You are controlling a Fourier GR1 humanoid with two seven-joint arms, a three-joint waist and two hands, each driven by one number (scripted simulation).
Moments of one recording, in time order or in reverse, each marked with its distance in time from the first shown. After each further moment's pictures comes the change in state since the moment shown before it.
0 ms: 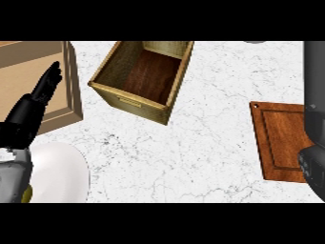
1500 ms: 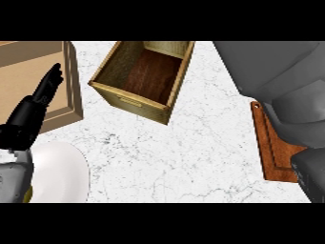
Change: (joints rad) left arm 0.009 -0.013 0.008 0.006 -0.010 -0.008 -0.018; right arm -0.245 0.060 0.090 0.614 0.075 0.123 0.050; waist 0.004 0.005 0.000
